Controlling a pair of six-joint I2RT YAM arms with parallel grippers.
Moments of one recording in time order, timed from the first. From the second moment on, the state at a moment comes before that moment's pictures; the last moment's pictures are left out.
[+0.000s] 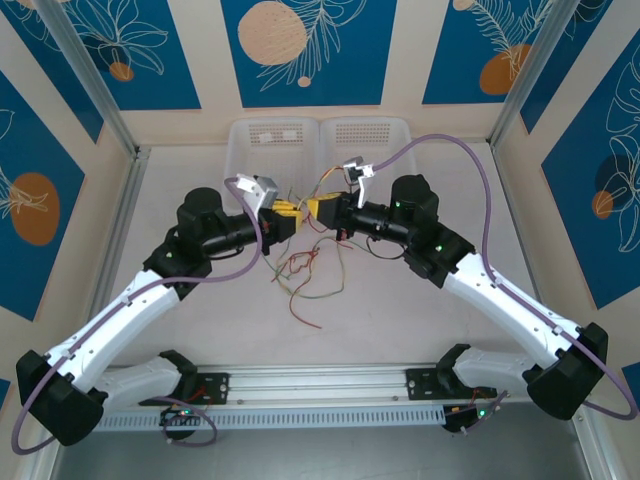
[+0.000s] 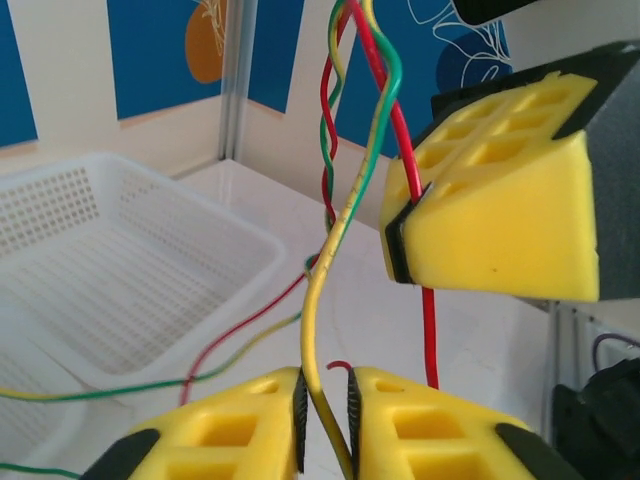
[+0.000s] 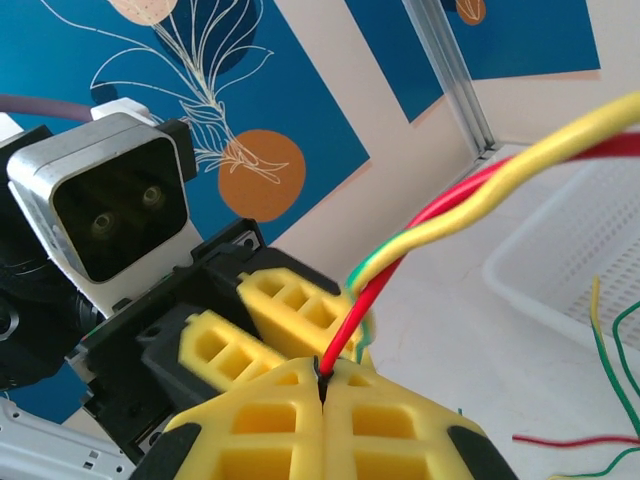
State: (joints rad) left arm -0.60 1.06 0.97 -0.07 0.50 -0.13; right arm 0.70 1.15 1.08 -0.04 -0.45 0.51
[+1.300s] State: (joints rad) left arm -0.60 1.04 0.90 -0.04 0.36 -0.15; right arm 0.72 1.14 0.92 0.09 -0.38 0.47
